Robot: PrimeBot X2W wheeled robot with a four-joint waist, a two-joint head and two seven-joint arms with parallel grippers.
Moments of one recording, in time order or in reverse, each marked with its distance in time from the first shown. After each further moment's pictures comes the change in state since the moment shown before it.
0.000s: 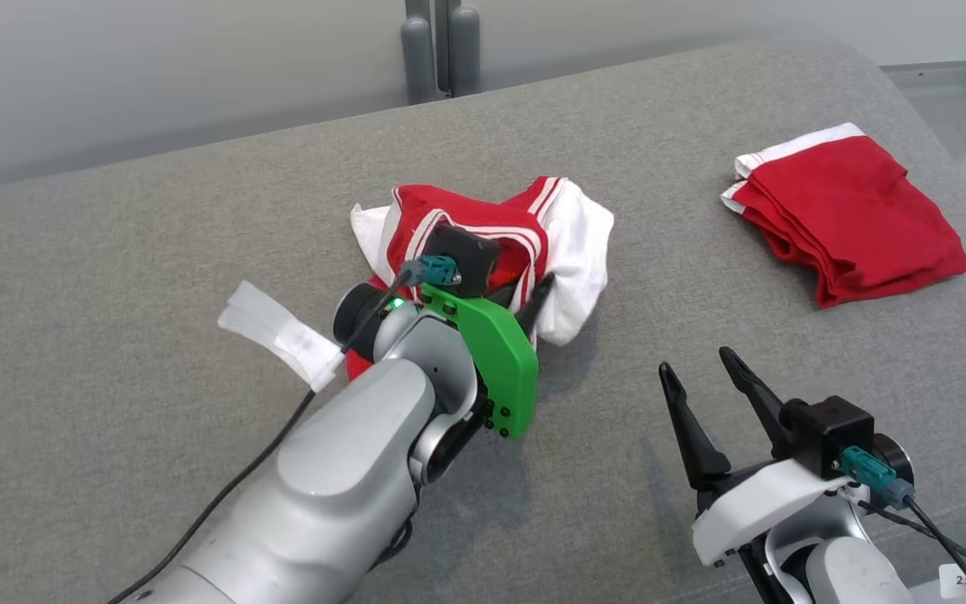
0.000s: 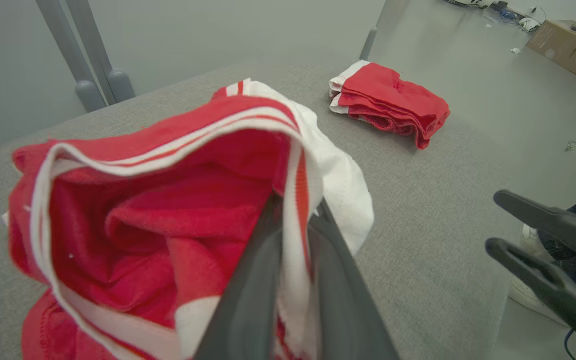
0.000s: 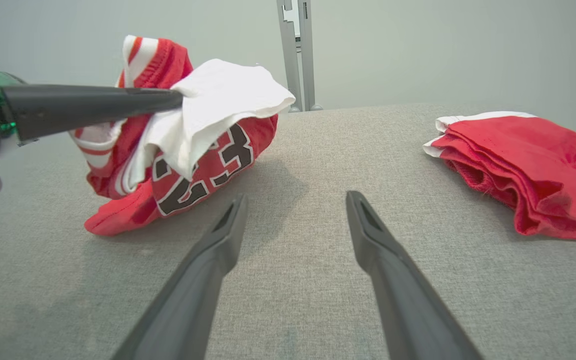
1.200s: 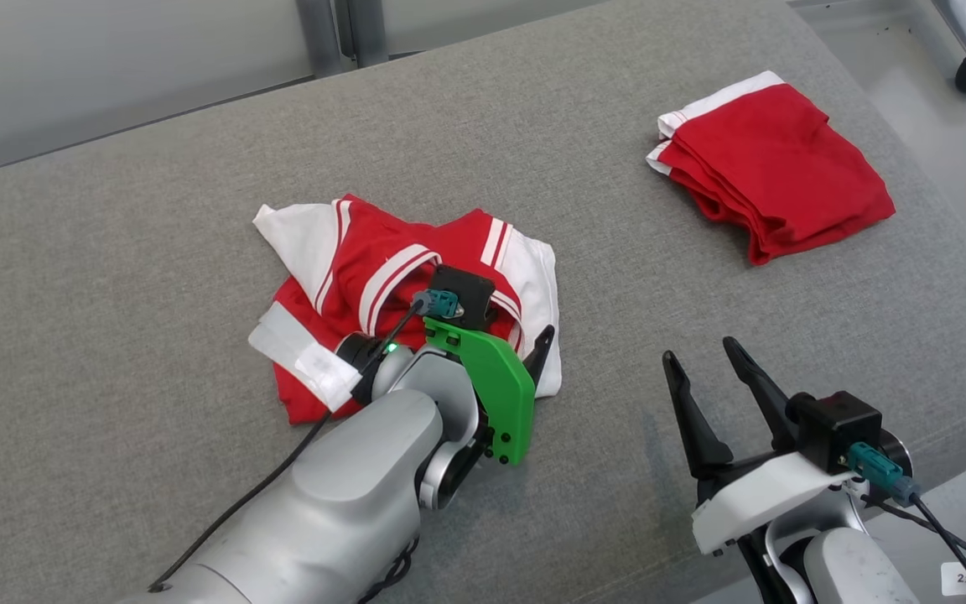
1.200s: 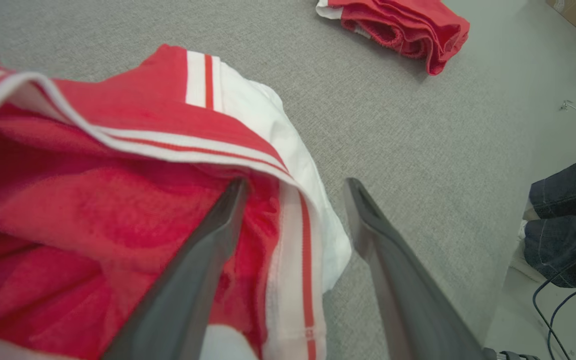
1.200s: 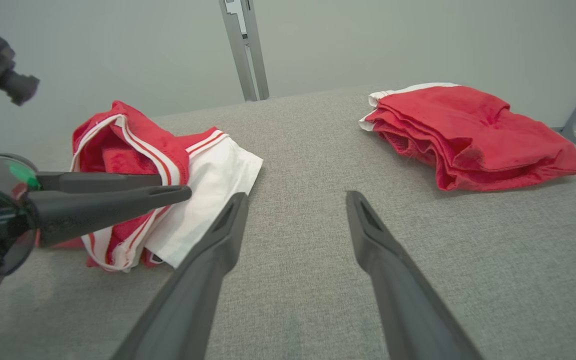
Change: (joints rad) left arm -0.028 0.000 -0.230 0.117 -0.221 0.138 -0.044; right arm -0.030 0.000 0.002 0.042 0.032 0.000 -0.055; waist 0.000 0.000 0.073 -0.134
